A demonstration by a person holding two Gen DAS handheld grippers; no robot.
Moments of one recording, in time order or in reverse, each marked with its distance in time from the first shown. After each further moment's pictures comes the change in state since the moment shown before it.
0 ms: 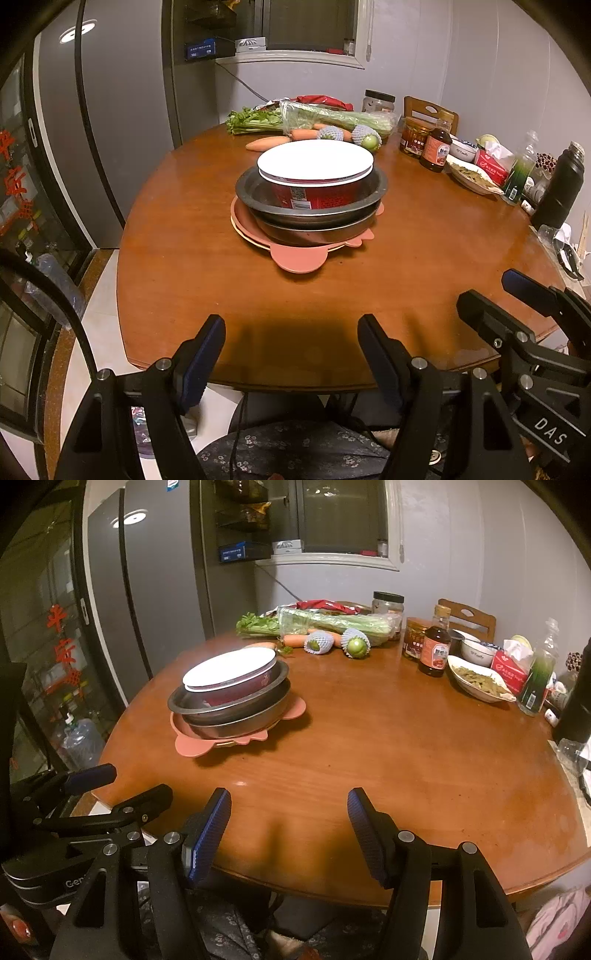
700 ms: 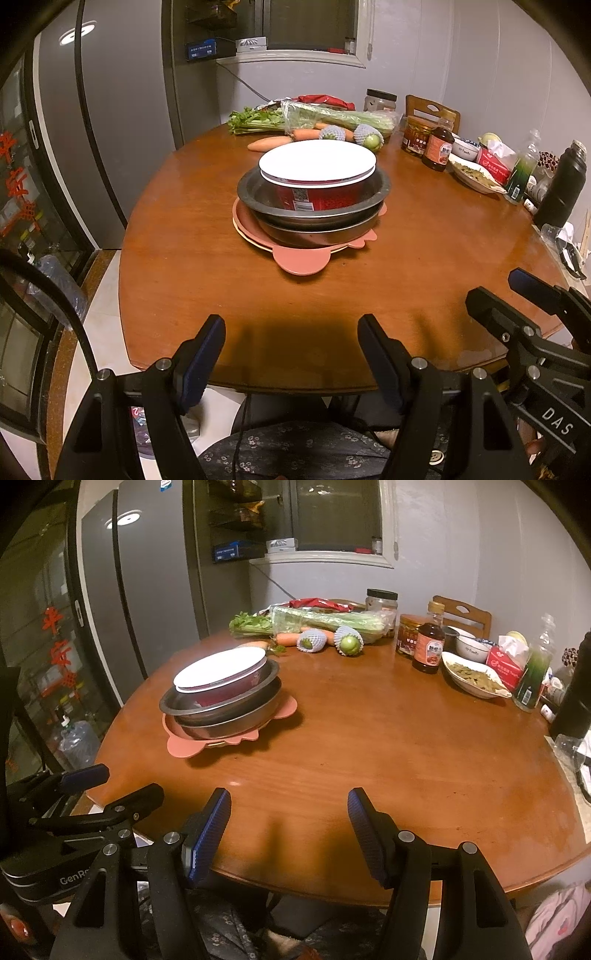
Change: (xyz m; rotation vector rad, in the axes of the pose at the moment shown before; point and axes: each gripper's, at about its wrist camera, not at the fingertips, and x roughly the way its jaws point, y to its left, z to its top) left arm 0.004 0.002 0.004 0.005 0.005 0.008; right arm 0.000 -0.006 0.000 0.014 0.005 -0.017
